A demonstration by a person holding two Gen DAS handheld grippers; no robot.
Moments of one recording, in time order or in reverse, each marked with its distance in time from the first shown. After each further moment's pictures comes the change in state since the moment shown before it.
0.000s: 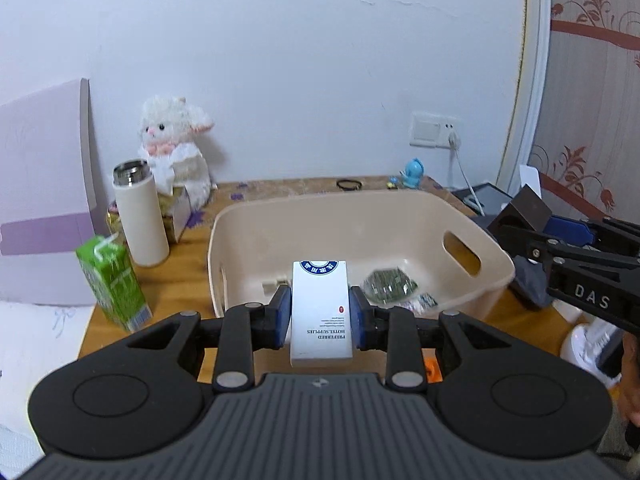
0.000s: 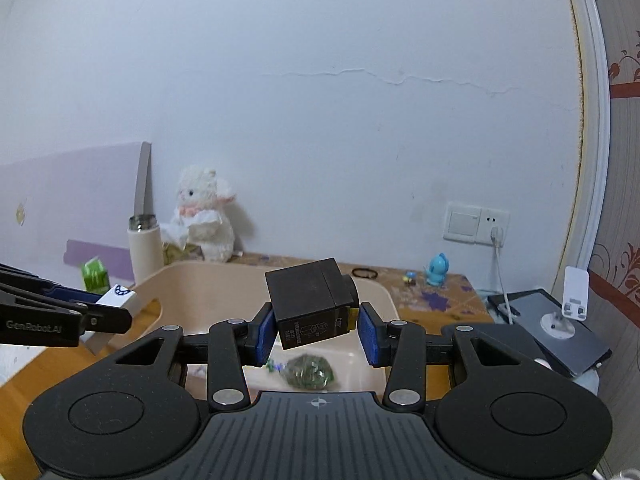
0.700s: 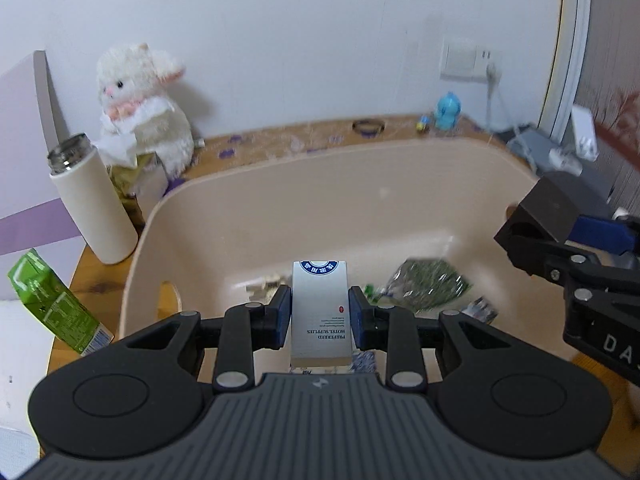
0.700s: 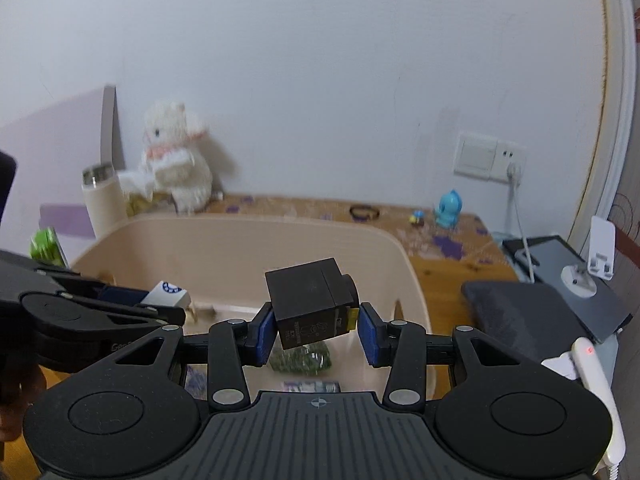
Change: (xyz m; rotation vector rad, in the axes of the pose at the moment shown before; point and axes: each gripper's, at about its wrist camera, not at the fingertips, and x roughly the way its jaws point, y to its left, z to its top) left arm 0.143 -0.018 0.019 0.065 0.222 0.086; right arm 0.101 -0.010 -0.006 0.024 0.235 -0.015
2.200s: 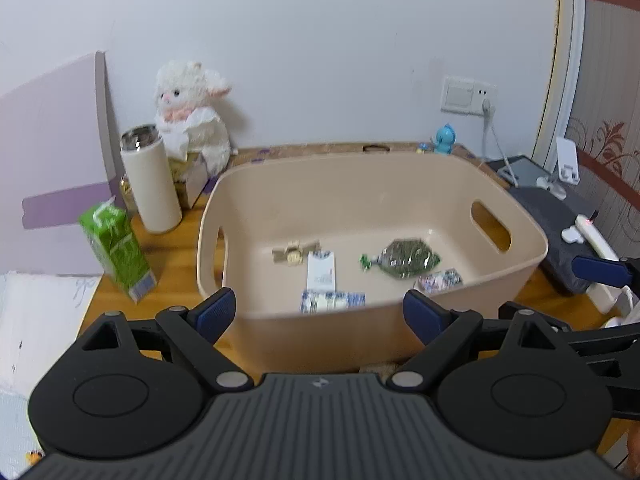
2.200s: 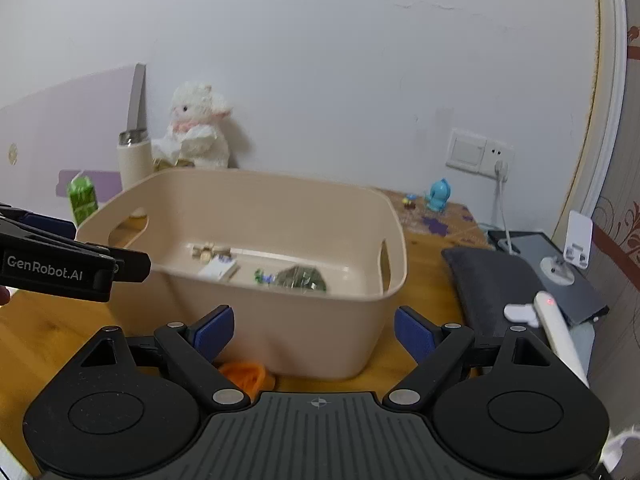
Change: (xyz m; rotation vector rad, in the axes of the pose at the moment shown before) left arm -0.102 -0.002 -0.062 -0.091 -0.108 0.030; right arm -0.074 0.000 -0.054 -0.066 -0.001 0.006
